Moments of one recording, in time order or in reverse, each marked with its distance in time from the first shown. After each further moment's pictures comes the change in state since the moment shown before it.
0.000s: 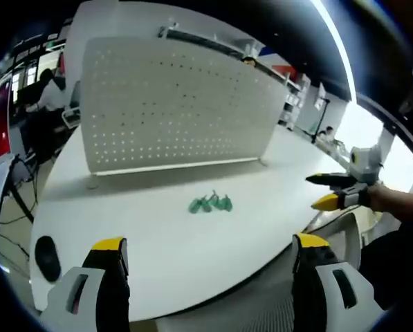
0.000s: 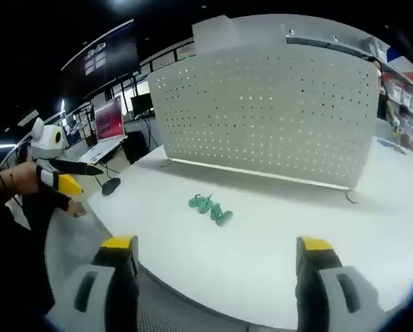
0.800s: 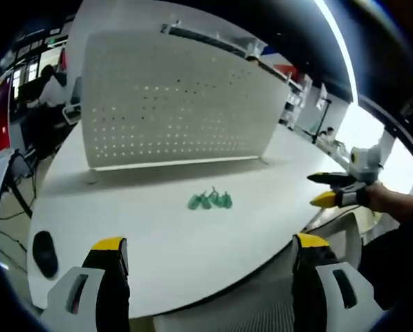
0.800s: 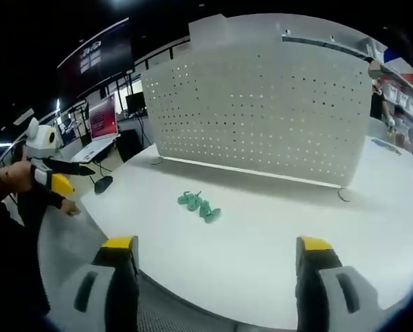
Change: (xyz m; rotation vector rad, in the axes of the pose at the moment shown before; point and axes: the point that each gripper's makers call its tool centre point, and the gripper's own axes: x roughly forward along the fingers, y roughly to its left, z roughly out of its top) left arm 0.001 -0.001 -0.006 -0.013 0.015 -0.001; right arm -0.002 -0.019 -0.006 -0.006 -0.002 -0.056
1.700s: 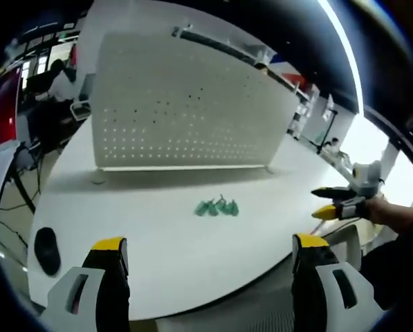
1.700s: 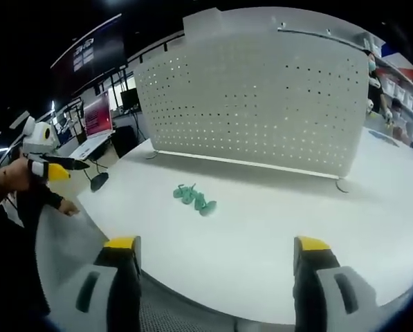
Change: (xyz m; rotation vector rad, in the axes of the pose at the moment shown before) left arm -0.004 0.013 0.010 -0.054 -0.035 0.026; right arm 0.005 -0.007 -0.009 0.047 0.050 -0.004
